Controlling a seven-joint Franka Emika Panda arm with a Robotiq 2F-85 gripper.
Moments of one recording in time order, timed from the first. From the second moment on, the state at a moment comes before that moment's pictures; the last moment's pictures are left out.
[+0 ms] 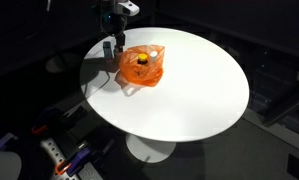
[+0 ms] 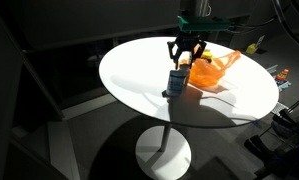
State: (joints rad) arm 0.22 0.54 0.04 -1.83 0.04 2.29 0.72
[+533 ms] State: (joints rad) arm 0.22 0.48 0.05 -1.84 0.04 2.28 0.71
